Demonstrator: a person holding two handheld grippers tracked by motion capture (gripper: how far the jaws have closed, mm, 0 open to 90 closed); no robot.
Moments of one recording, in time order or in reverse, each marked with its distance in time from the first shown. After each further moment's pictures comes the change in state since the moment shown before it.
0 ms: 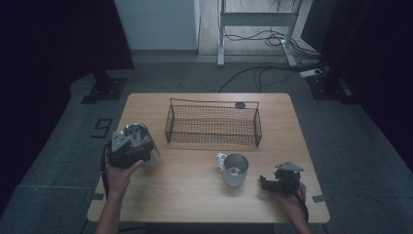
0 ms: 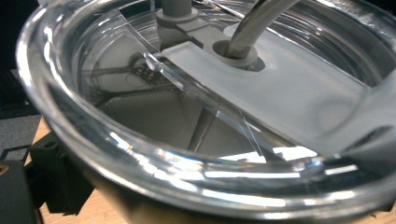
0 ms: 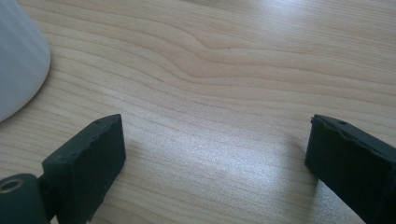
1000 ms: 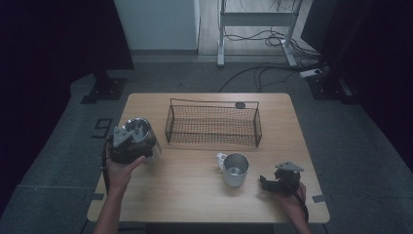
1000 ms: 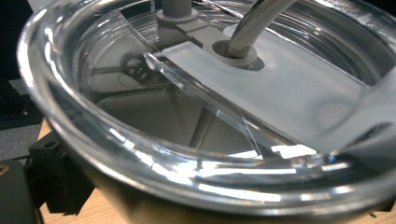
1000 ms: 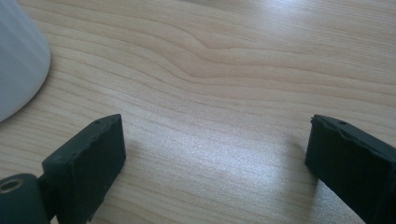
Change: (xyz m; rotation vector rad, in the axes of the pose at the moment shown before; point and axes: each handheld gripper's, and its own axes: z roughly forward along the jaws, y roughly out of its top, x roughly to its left) left arm -0.009 0.022 -0.003 -0.010 -0.011 0.028; right arm 0.000 0.000 0.000 0.000 0.000 0.000
